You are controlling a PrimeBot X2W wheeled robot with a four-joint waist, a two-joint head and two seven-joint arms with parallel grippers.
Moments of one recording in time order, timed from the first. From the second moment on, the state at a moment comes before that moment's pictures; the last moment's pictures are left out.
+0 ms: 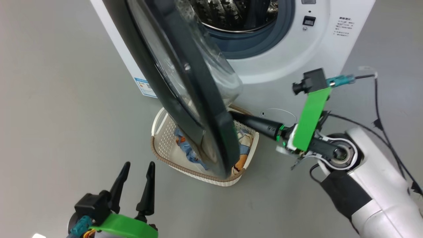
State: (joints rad) left arm -0.11 0.03 -0.21 0.19 -0.37 -0.13 -0.26; right arm -0.68 -0.24 0.47 0.31 1.58 0.13 0.64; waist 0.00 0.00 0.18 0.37
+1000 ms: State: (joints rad) left arm -0.10 0.06 -0.18 0.21 -0.33 -0.13 -0.26; right arm -0.58 -0.25 0.52 0.31 1.53 0.13 0.49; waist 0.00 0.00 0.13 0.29
